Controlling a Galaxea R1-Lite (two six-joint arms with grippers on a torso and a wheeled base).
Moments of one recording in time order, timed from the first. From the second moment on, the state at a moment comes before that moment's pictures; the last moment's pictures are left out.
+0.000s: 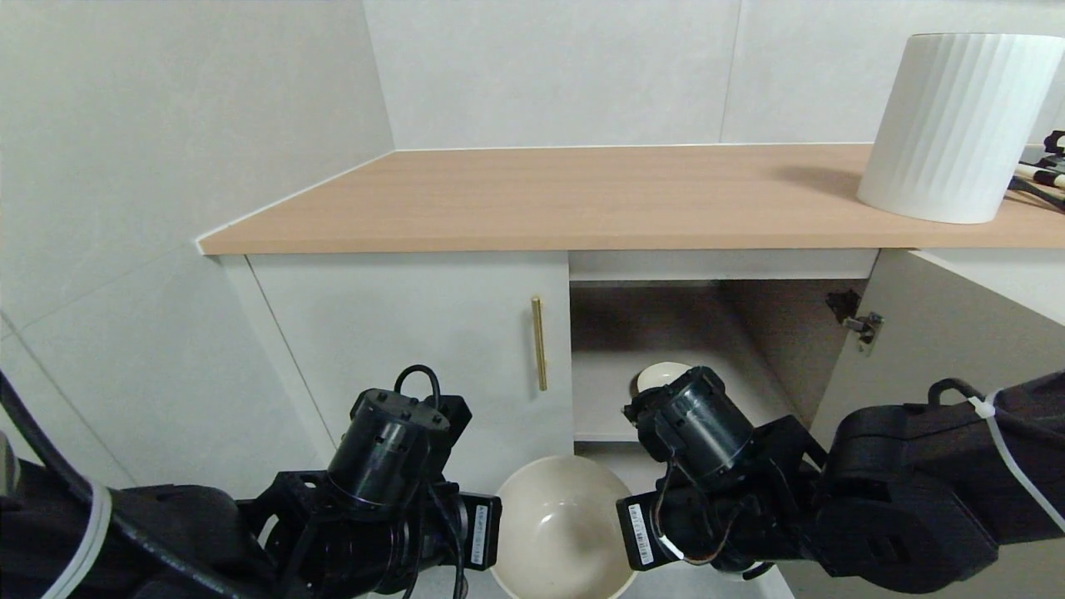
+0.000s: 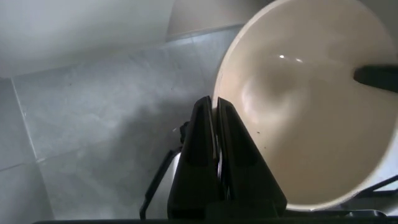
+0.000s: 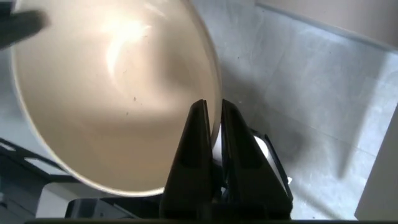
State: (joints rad) left arm -0.66 1.76 -0.60 -0.39 0.08 -0.44; right arm 0.86 1.90 -1.01 0.01 -0.10 0.51
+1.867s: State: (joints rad) left arm -0.66 1.76 -0.61 -0.39 0.08 -0.48; right arm 0.44 2.21 -1.08 -0.56 -0.35 0.51
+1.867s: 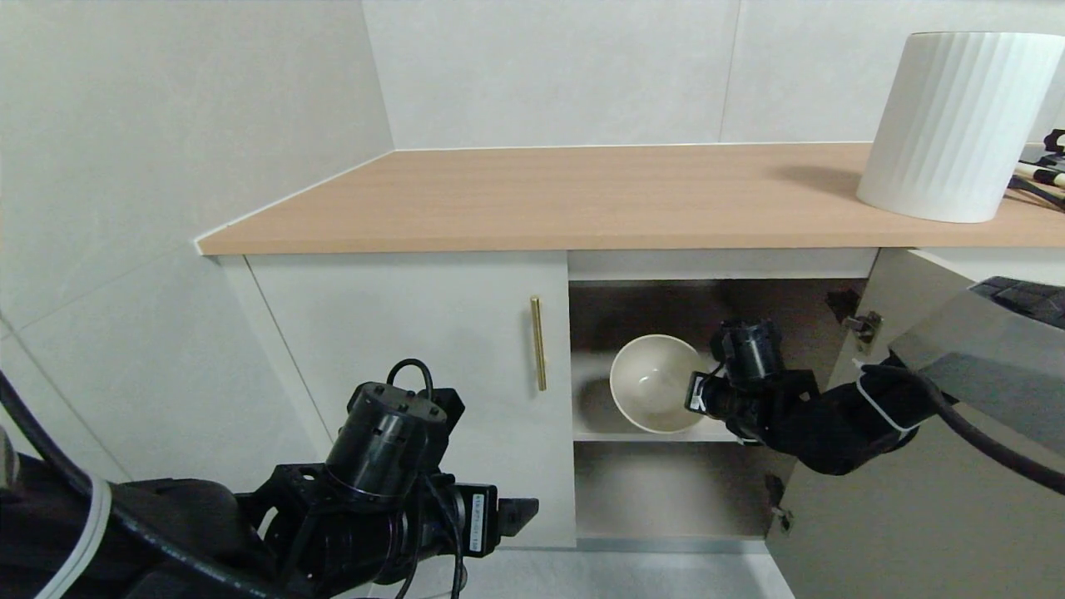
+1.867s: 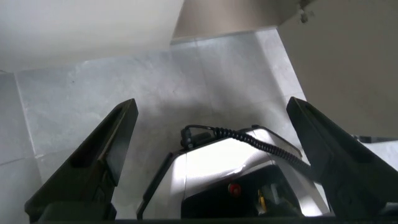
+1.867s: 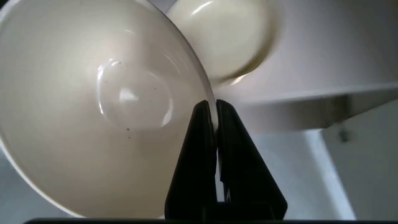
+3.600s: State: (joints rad) left arm -0.66 1.76 -0.61 -0.39 0.08 -0.48; right arm 0.31 2.46 -1.36 -0.52 -0.35 0.62
